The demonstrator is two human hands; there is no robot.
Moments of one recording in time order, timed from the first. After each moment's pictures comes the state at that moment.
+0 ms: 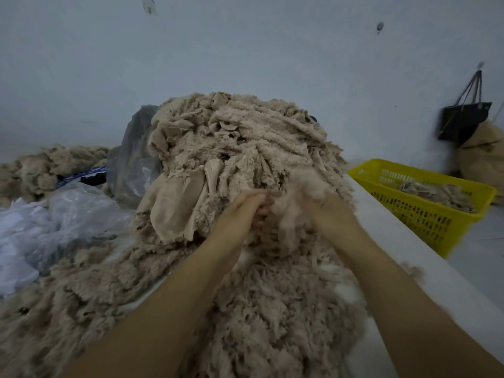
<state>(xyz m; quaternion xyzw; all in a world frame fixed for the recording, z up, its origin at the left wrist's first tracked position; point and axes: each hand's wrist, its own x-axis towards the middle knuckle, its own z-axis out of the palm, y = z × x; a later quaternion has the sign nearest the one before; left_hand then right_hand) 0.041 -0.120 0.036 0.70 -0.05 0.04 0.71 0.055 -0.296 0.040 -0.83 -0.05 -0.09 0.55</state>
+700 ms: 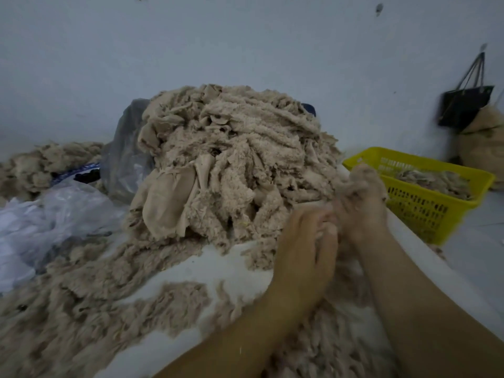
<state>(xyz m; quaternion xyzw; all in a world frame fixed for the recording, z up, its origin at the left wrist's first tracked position) -0.014 -0.219 0.008 0.81 -0.24 0.23 0.49 0.093 -0.357 0.022 -0.34 0.15 -0.10 0.92</state>
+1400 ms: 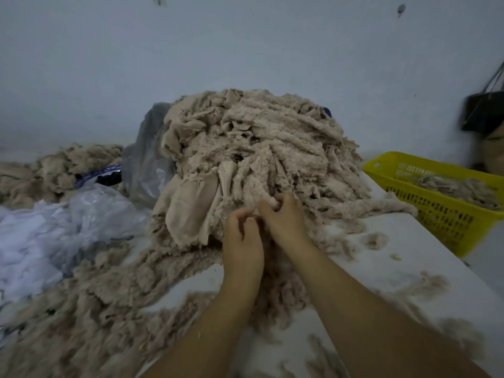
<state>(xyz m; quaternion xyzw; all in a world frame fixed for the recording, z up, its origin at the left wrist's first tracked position) 0.030 -0.125 0.003 0.71 0.10 0.24 0.65 0.097 -0.204 0.016 -0.84 -0.01 -0.07 0.54</state>
